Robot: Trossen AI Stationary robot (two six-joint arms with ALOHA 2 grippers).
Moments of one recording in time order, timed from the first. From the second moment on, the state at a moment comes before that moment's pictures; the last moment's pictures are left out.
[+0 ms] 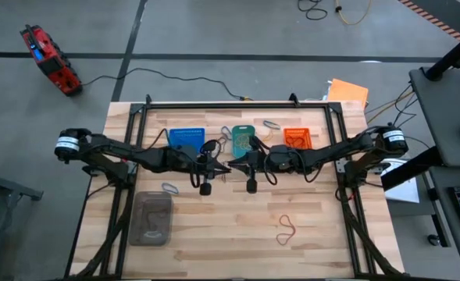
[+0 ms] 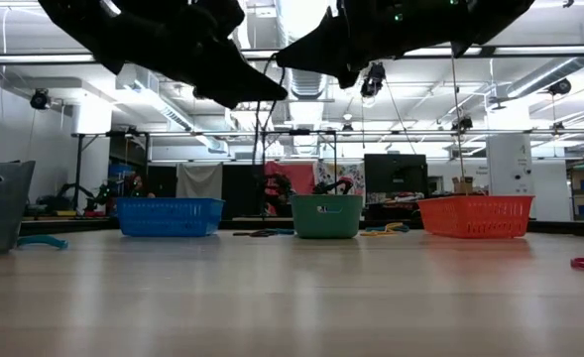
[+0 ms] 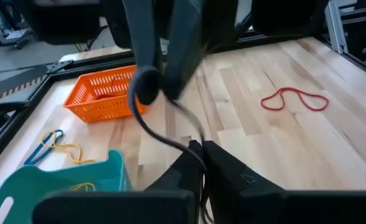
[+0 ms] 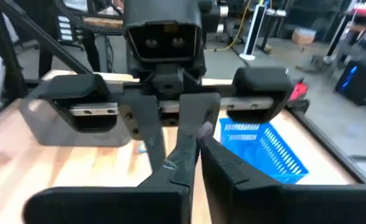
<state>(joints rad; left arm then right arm) -0.01 1.43 0.69 0.39 0.01 0.15 0.05 1.57 0.86 0.55 0.12 -0.08</state>
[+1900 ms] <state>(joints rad) -0.64 1.02 0.76 -1.09 -0.07 -0.89 -0.57 1.53 1.52 -0.87 0.77 0.36</state>
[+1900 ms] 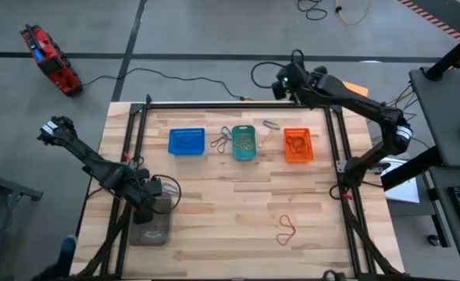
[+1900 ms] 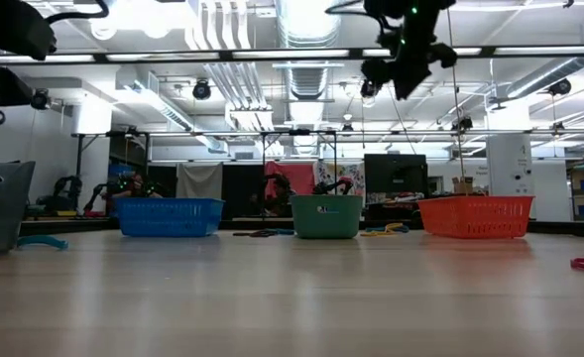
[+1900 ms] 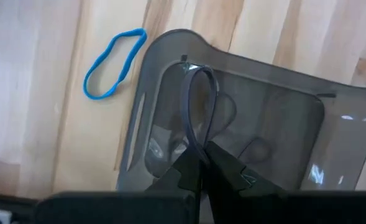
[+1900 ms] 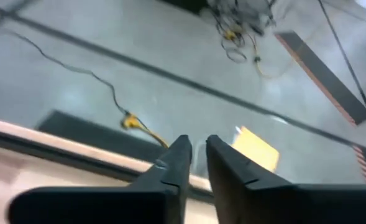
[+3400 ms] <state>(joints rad) -0.64 1.05 0.66 -0.95 0.04 -0.97 -0.46 1.52 1.45 -1.07 0.76 0.37</state>
